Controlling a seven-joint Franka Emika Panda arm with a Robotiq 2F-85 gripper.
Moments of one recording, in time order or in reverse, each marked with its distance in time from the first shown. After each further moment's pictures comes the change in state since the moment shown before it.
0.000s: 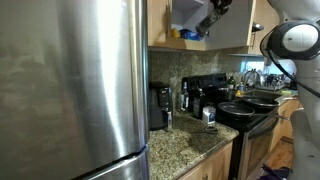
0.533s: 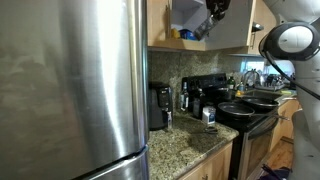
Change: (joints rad) arm -0.051 0.019 0.021 -0.018 0.070 -0.028 -0.013
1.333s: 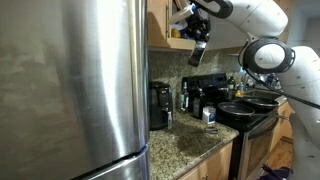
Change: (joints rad) arm 0.094 0.235 -0.009 -0.002 0.005 -0.227 -0.156
